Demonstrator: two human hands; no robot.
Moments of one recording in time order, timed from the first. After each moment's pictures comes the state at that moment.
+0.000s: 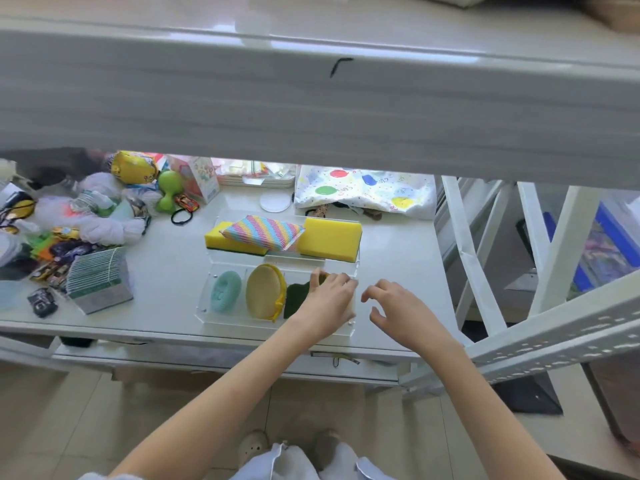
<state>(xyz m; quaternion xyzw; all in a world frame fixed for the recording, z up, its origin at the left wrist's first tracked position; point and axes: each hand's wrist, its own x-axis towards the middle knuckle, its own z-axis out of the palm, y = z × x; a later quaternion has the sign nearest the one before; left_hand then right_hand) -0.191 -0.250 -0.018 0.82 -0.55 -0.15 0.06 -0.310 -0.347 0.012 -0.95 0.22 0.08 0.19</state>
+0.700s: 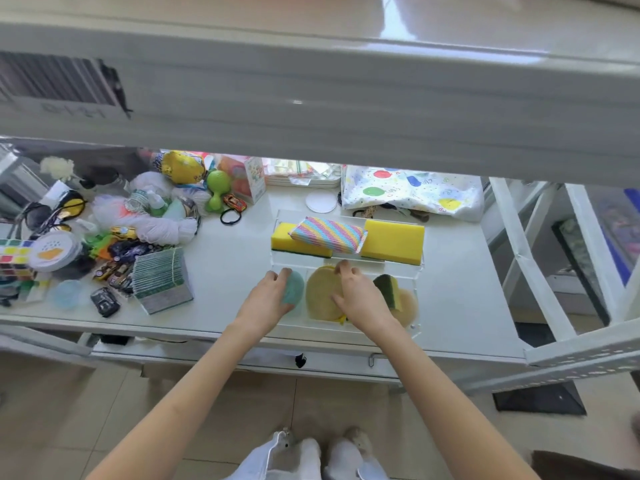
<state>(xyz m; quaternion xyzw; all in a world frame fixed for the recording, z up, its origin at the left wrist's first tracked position) -0.058 -0.100 -0.029 0.89 -0.38 -0.21 0.12 -0.171 -0.235 -0.006 -0.93 0.28 0.07 0.23</state>
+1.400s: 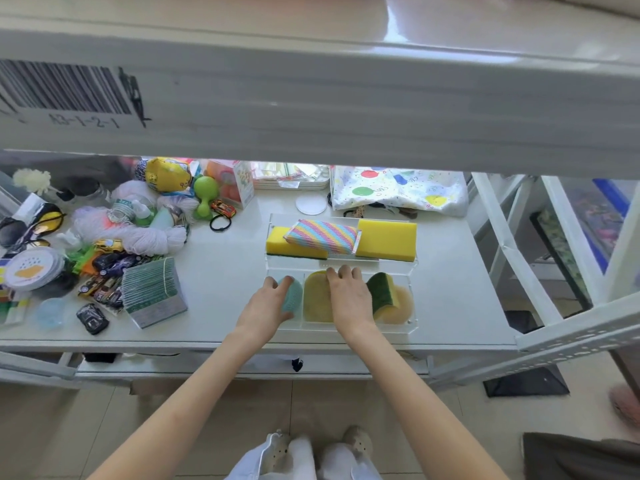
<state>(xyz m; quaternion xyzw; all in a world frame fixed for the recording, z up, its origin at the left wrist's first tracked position) -0.058 -0.098 -0.036 0.88 -0.41 -0.21 0.13 -0.160 -0.215 -0.023 -0.94 0.33 0.03 0.11</state>
